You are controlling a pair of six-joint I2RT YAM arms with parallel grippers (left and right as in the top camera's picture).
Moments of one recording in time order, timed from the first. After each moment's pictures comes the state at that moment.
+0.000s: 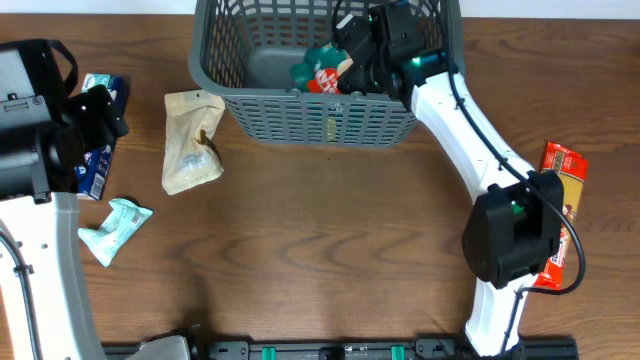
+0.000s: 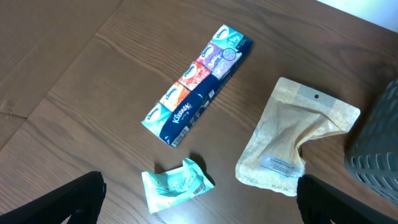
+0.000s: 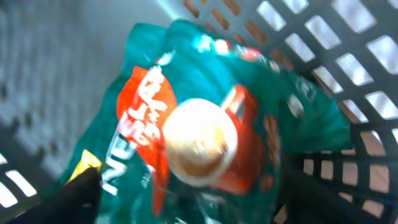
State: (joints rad) left arm 0.20 1.37 1.67 -1.21 -0.27 -0.22; right arm 0.36 2.05 1.82 -0.65 -0.06 -0.43
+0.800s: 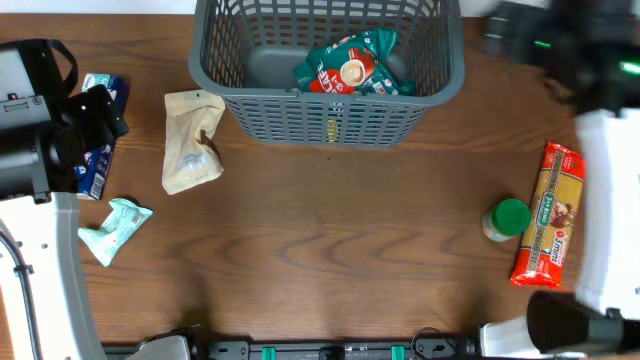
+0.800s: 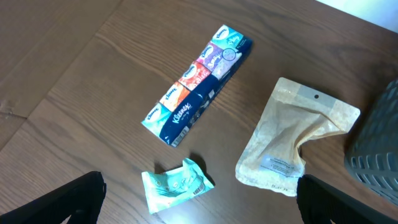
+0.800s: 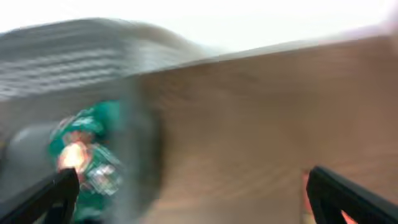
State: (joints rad) left arm 0.20 1.37 1.67 -1.21 -0.27 -0.22; right arm -0.07 1.65 2.03 -1.11 0.05 0.23
